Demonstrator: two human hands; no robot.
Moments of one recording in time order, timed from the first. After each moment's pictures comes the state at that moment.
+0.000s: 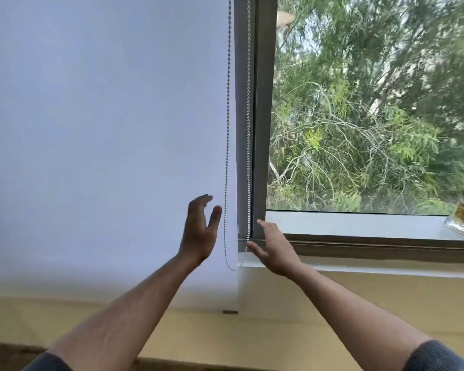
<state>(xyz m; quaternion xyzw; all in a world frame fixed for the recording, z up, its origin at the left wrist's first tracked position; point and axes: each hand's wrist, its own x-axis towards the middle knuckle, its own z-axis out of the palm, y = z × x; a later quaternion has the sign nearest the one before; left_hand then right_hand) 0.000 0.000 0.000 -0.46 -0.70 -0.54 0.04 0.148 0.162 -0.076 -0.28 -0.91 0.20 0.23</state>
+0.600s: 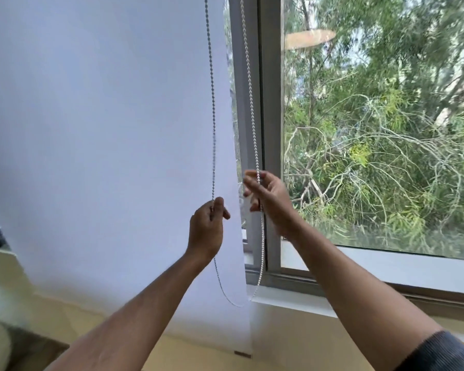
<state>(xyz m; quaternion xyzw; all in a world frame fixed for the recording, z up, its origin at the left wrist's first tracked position) 0.015 0.045 0.074 -0.35 -0.71 -0.61 0.05 0.098 0.194 0.105 -0.01 -0.65 0.67 0.37</state>
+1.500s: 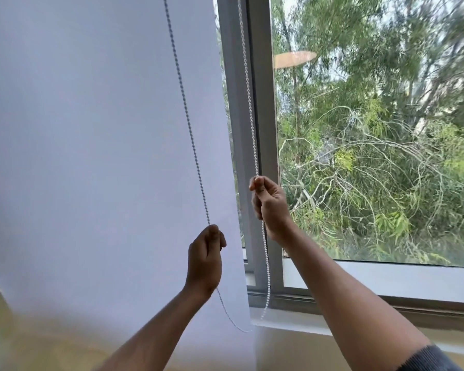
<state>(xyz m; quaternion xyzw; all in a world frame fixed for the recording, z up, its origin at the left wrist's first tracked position) 0.011 0.037 0.062 -0.40 -0.65 -0.64 0.07 0.075 0.200 0.124 0.01 -0.60 0.66 0.45</state>
